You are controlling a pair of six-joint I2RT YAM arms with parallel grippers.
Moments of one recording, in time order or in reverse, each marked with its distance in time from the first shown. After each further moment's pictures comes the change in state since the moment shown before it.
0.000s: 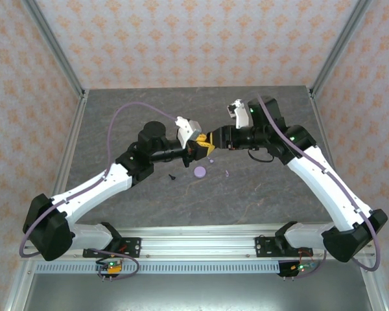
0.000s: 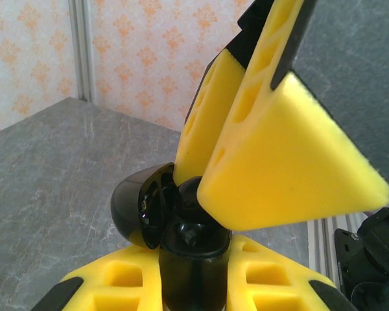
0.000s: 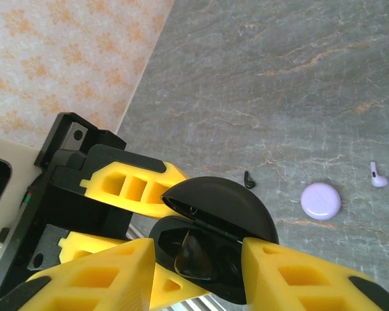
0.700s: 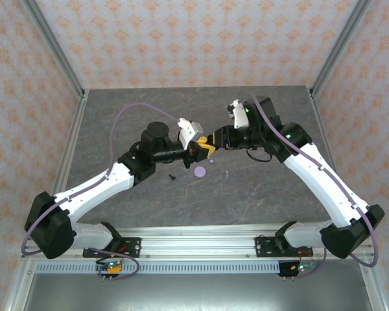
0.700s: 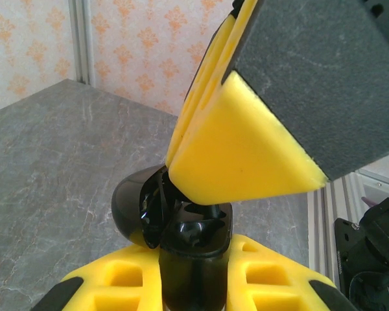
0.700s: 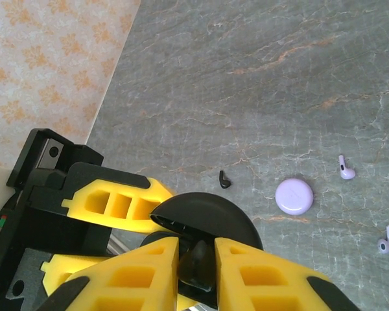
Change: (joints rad) left arm -0.004 0.017 0.002 -0.031 -0.008 0.003; right arm 0.014 0.024 0.021 -0.036 0.096 0.009
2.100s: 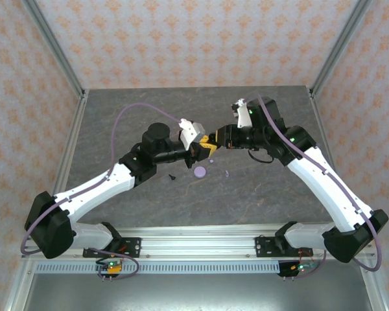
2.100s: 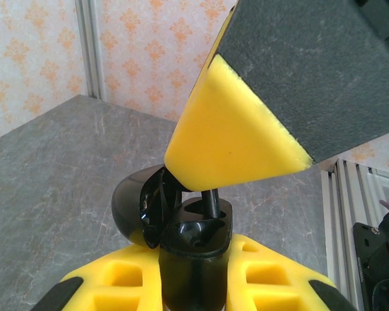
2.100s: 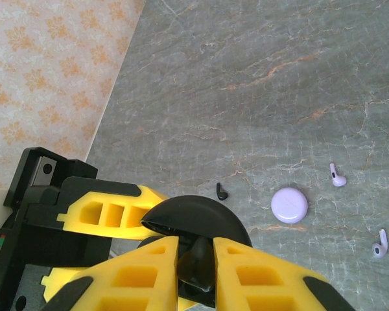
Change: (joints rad) left arm -0.020 0.001 -0.001 0.032 -0.053 0.041; right arm -0.001 -0.037 -0.023 0.031 0.041 0.042
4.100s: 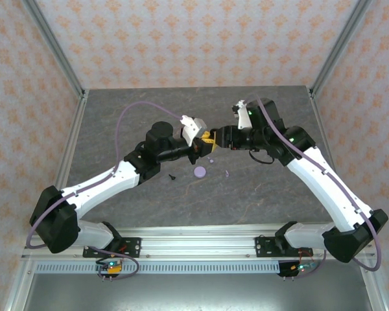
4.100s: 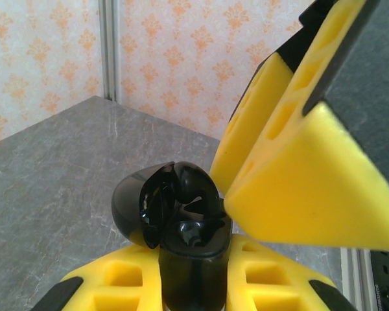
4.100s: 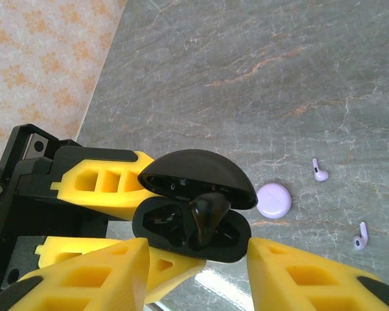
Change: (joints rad) left arm -0.002 0.056 0.012 0.072 -0.055 -0.056; right arm 0.000 -0.006 -0.008 -0.021 0.042 -0.016
